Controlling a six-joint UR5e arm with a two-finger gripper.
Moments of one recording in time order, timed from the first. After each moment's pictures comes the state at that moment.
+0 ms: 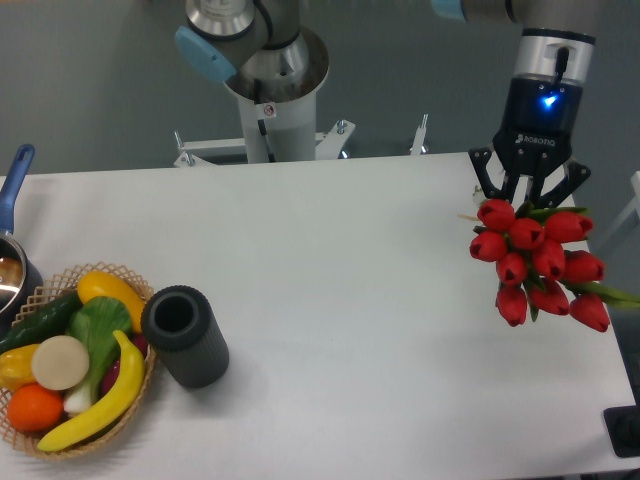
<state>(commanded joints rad) 2.93 -1.73 -1.65 -0.91 0.85 1.01</state>
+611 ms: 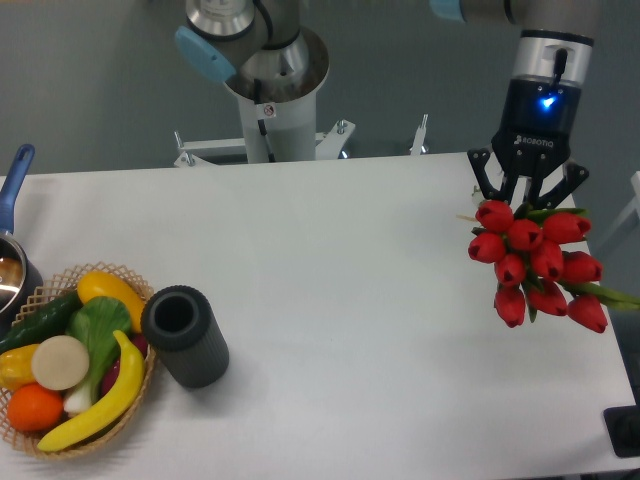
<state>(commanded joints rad) 2.93 -1.73 -1.65 -0.91 0.85 1.00</state>
